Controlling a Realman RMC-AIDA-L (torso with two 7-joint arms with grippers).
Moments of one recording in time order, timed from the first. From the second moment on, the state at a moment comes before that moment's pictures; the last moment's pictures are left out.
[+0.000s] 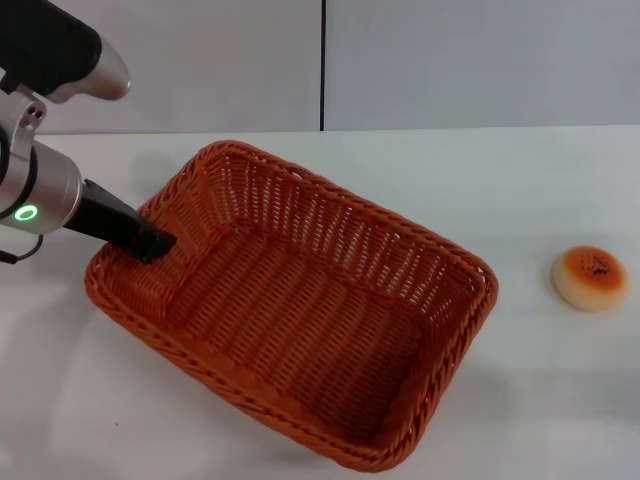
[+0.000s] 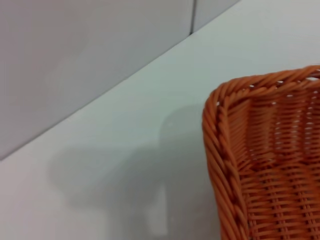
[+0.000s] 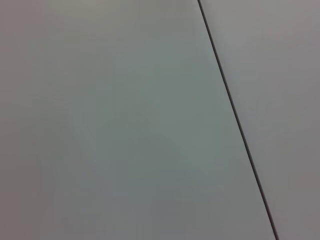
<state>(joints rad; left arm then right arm) -0.40 -2.07 1.42 1.51 2.65 1.44 -2.61 0.30 2.07 -0.57 -0.03 -0.85 -1.65 0.49</state>
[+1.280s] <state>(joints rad) -0.08 -2.08 1.17 1.60 2.43 1.41 -2.88 0.42 2.03 -0.59 -0.15 -0.86 -1.56 0.58</state>
